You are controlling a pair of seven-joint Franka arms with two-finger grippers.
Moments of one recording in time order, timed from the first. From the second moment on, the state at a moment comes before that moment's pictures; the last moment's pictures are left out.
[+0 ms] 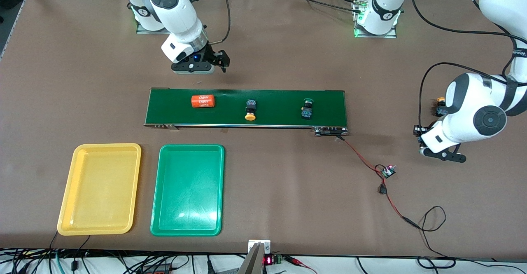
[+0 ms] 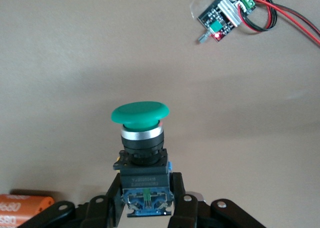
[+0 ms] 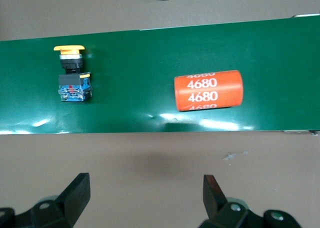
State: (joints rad) left arm 0.40 0.47 -0.38 -1.84 0.33 2.06 0.02; right arm 0.21 -0.03 0.48 -2.28 0.14 2.31 0.65
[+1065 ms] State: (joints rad) left arm 0.22 0.41 -0.38 -1.92 0.06 2.06 0.00; right arm 0.26 0.10 0.48 -2.25 0.12 2.43 0.70
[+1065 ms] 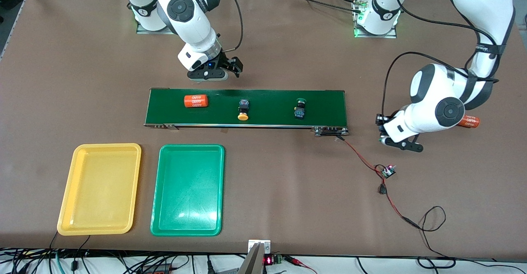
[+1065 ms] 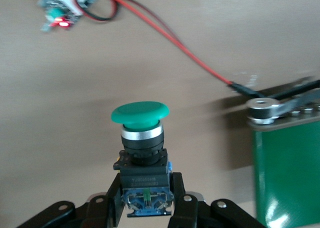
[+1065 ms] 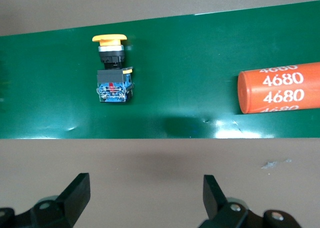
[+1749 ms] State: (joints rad) left arm 0.16 0.36 -0.38 -1.98 -0.16 2.06 0.00; right arm 0.26 0.17 0.46 -2.24 0.03 2.50 0.70
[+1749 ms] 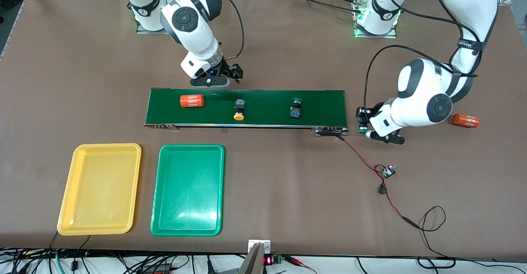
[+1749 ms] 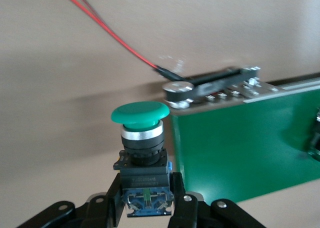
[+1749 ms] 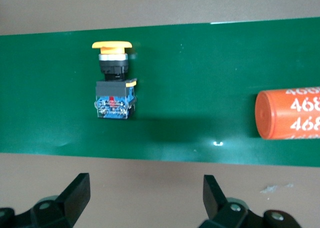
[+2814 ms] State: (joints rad) left arm 0.01 0.31 -0.38 -2.14 -0.18 2.23 -0.13; right arm 0.37 0.25 0.32 -2.12 -0.09 2.40 0.70
